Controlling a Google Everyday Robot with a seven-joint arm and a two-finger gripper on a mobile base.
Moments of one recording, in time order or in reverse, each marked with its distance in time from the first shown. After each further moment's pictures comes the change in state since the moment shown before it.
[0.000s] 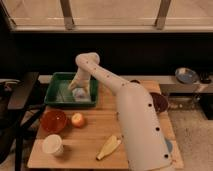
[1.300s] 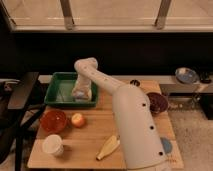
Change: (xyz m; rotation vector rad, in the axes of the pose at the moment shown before) arm -0.015 0.036 0.040 -0.121 -0.063 0.121
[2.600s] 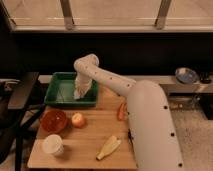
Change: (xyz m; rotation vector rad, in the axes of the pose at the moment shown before) arm -0.007 -0.013 -0.078 0.105 0.221 0.054
